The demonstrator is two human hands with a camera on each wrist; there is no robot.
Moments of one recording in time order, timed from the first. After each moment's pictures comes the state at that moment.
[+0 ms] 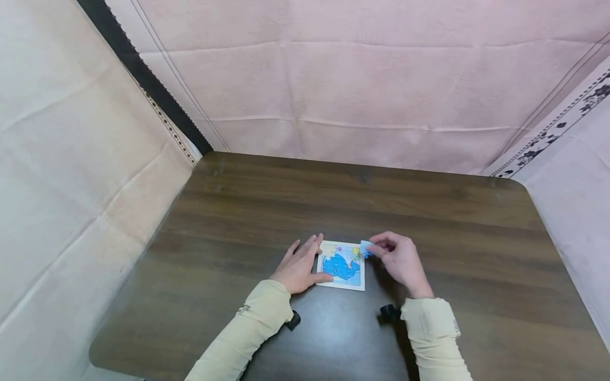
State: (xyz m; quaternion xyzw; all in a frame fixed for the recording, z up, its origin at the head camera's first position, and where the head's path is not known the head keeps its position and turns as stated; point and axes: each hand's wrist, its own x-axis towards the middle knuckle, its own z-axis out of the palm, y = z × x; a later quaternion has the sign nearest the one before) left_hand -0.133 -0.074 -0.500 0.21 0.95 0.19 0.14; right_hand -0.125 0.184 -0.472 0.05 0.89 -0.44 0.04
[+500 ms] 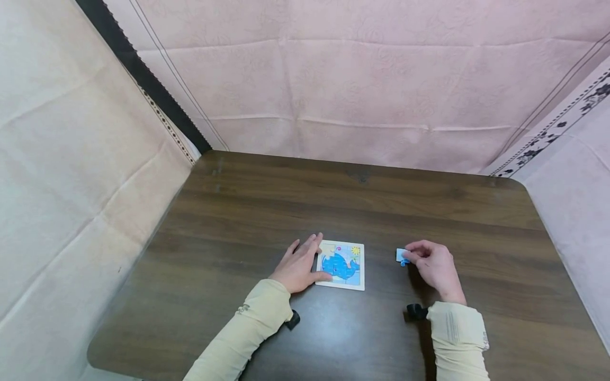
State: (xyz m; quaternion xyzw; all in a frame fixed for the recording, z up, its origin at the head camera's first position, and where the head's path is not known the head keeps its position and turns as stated) left_hand -0.134 -0.075 -0.499 0.21 0.95 0.19 0.15; right_hand -0.115 0.251 -0.480 0.09 0.92 -0.38 0.03
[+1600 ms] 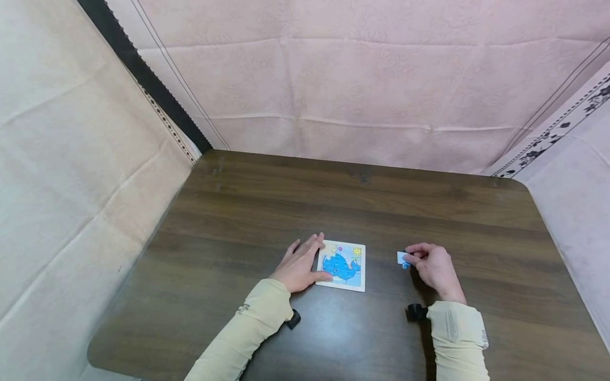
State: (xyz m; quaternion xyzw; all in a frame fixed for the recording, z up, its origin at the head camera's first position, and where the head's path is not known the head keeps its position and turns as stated) left_hand -0.139 -0.076 -0.509 0.22 0.94 0.21 0.14; right_hand -0.121 0.255 -0.491 0.09 0.93 -0.36 0.05
